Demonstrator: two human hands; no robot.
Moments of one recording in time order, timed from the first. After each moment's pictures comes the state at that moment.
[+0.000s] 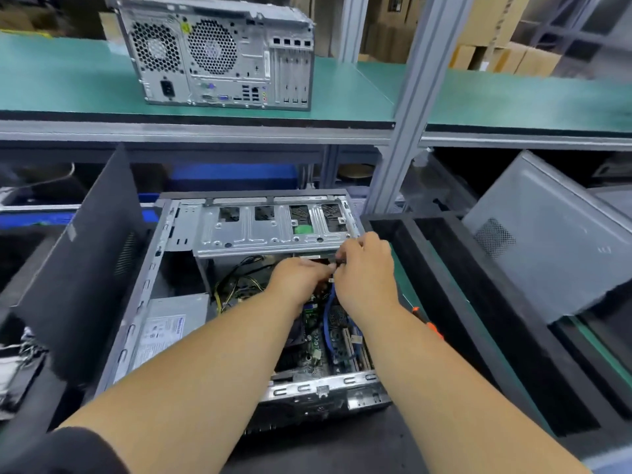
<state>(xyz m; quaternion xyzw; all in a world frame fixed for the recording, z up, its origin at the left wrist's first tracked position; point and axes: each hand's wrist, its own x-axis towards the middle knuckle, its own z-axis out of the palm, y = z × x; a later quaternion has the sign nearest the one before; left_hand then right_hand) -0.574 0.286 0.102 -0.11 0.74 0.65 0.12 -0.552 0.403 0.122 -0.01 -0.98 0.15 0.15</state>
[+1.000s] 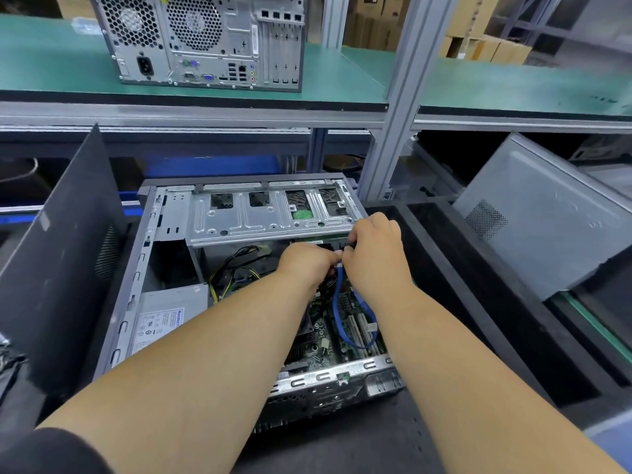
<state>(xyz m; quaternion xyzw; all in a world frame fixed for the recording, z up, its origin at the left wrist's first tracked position) -0.592 0.296 0.089 -0.13 0.73 0.65 0.16 -0.556 0.402 0.120 -0.04 -0.97 0.14 0.17</state>
